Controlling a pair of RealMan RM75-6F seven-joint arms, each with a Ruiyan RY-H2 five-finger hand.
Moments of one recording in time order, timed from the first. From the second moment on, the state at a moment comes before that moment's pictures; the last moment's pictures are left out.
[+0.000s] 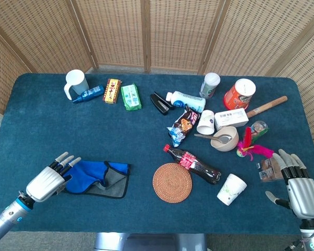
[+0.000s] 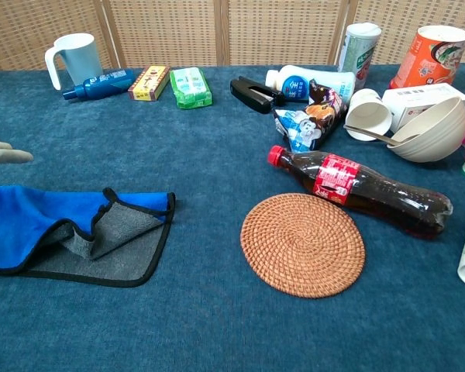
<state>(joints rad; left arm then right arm) -0.36 -1.39 0.19 -1.03 1.87 1.45 0.01 0.05 -1.08 0.03 -1.67 -1.60 1.54 0.05</state>
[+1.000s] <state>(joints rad) -0.35 -1.40 0.26 -0.97 1.92 1.42 -0.09 0.05 -1.08 0.03 -1.67 -1.60 1.54 0.05</state>
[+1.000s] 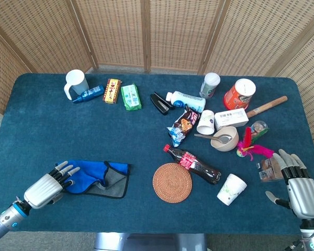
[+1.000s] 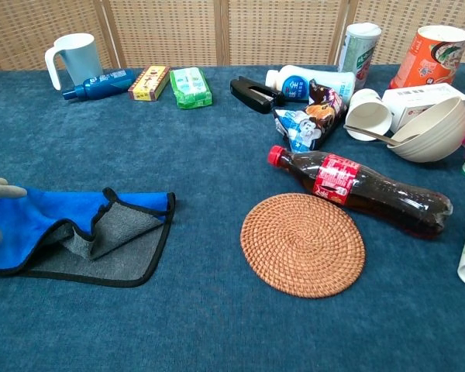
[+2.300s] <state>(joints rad) -0.35 -1.46 0.24 -0.94 1.91 1.42 0.00 0.05 -1.07 0.03 -1.67 -1.61 1.54 0.07</state>
